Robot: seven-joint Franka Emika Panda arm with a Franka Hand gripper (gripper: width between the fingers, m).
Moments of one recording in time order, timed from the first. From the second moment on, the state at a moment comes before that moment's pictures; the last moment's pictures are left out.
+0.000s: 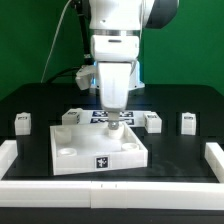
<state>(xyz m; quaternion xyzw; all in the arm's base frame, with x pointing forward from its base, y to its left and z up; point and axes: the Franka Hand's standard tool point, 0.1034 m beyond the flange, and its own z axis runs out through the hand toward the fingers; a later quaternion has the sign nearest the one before) 0.488 -0.020 0.057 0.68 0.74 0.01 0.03</state>
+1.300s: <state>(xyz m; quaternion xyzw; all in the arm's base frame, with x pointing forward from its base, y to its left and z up) 0.427 -0.055 0.012 0.62 0.78 -0.03 -0.03</state>
